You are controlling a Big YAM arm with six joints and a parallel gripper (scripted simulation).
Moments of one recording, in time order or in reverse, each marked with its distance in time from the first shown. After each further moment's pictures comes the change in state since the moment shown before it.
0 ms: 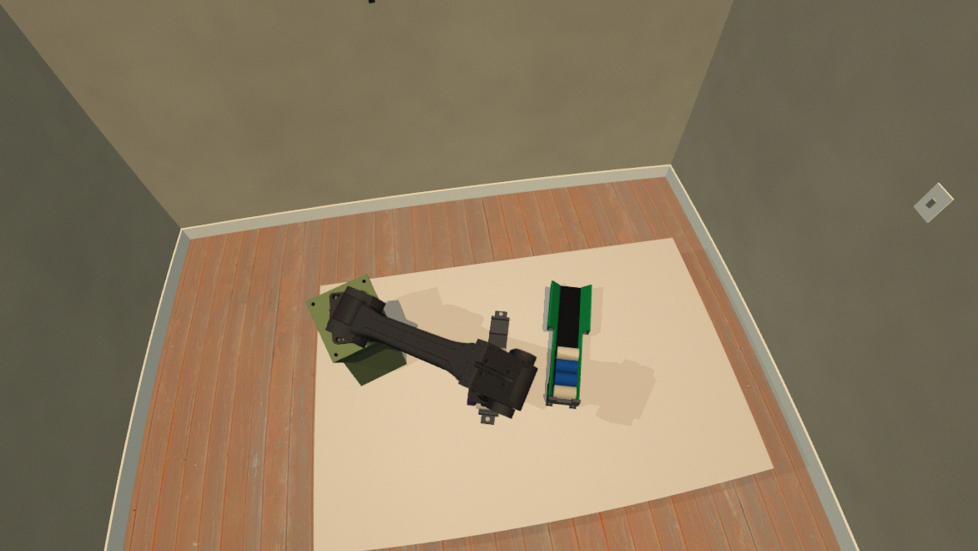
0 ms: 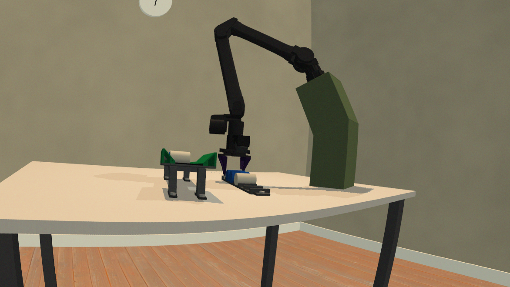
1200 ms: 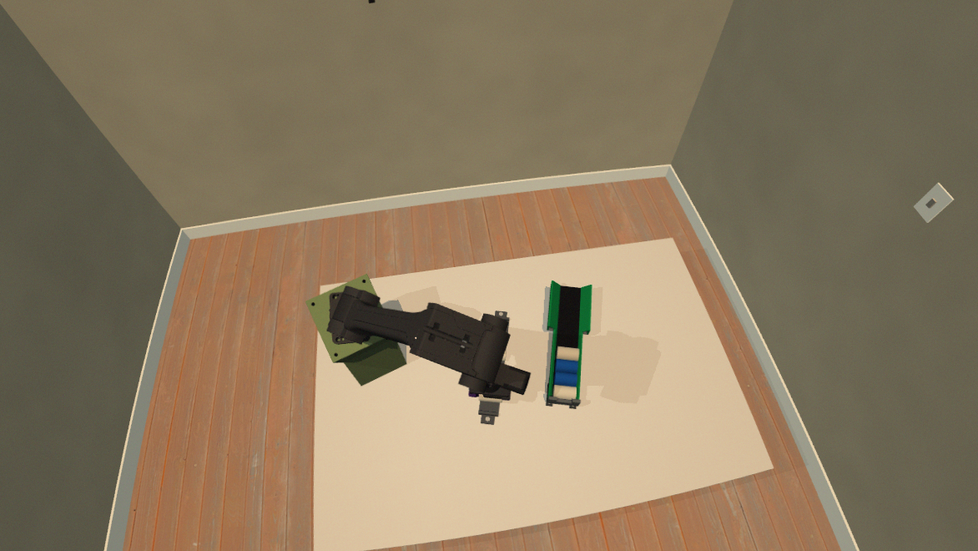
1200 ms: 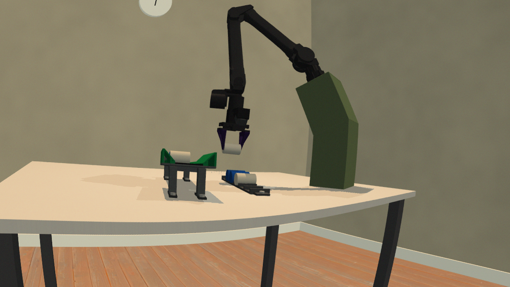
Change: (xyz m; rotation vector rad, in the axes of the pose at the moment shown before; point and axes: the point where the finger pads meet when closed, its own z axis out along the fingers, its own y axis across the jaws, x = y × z) arm 0.004 -0.010 -0.094 0.030 0.006 -0.006
